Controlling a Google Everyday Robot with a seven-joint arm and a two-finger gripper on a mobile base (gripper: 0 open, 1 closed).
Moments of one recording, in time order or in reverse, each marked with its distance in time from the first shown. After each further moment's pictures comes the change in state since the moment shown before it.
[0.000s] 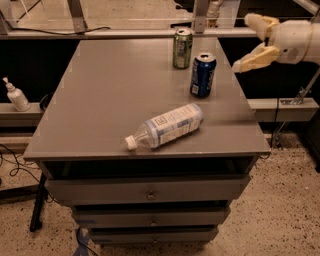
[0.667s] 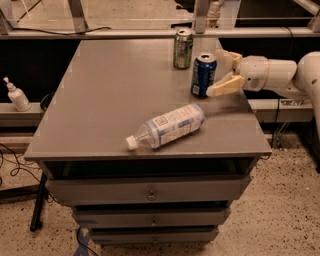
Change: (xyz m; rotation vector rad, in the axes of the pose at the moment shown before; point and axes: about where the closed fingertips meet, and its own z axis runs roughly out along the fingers) arm 0.080 0.026 0.061 -0.093 -0.070 0.164
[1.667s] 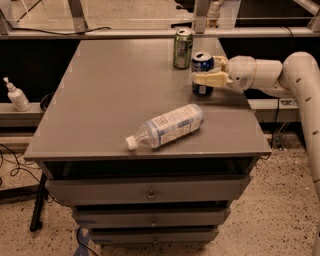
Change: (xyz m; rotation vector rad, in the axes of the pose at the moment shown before) arm 0.008 -0.001 0.032 -0.051 -0.024 0.019
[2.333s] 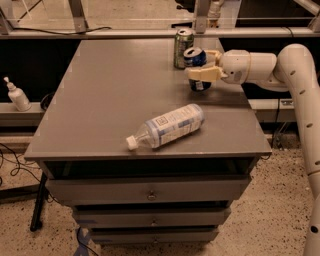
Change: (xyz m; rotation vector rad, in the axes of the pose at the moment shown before) arm -0.018 0.001 0.017 -0.028 0.003 -0.023
